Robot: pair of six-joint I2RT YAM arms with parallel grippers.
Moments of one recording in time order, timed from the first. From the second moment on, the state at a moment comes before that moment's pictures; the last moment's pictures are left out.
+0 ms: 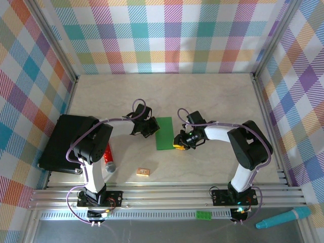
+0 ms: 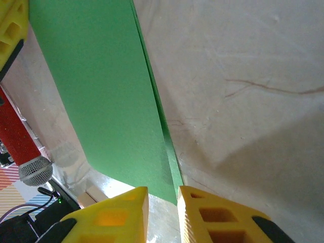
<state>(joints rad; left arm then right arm) -0.49 1.89 1.03 -0.09 0.28 -1.02 0.52 1.76 0.86 -0.26 -0.64 0.76</state>
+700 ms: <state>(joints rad) -0.49 1.89 1.03 -0.09 0.28 -1.02 0.53 1.78 0.86 -0.19 -0.68 0.78</state>
